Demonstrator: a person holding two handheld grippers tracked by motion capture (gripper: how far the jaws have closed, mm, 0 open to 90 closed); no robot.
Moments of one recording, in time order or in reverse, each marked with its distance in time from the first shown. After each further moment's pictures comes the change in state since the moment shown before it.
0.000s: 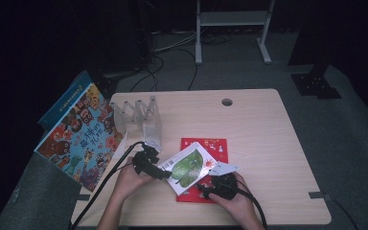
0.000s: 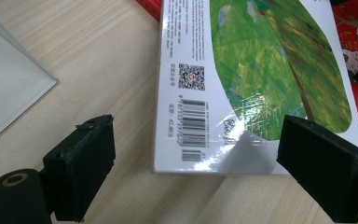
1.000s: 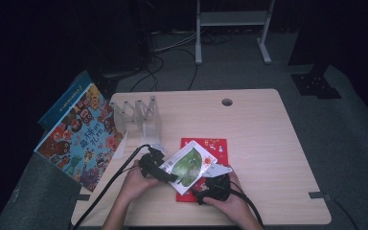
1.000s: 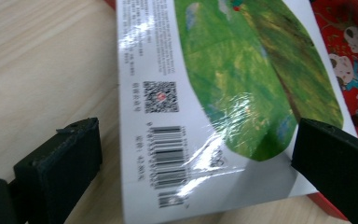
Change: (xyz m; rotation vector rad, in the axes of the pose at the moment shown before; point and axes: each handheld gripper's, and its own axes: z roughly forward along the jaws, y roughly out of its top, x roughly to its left) left arm -0.009 0.001 0.023 -0.002 -0.065 -0.001; right arm 0.012 -0.001 0.016 -0.003 -0.002 -0.028
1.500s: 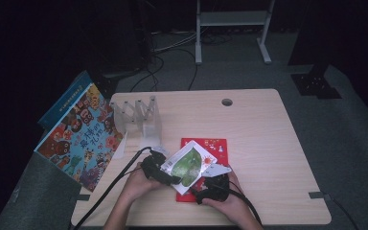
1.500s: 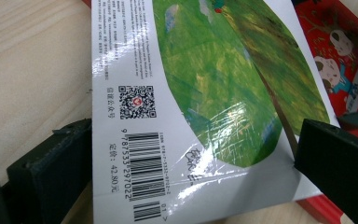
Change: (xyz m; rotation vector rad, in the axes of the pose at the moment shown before) left arm -0.006 -0.003 0.003 -0.025 -0.006 -0.008; right arm 0.002 0.001 0.002 -0.001 -0.016 0.014
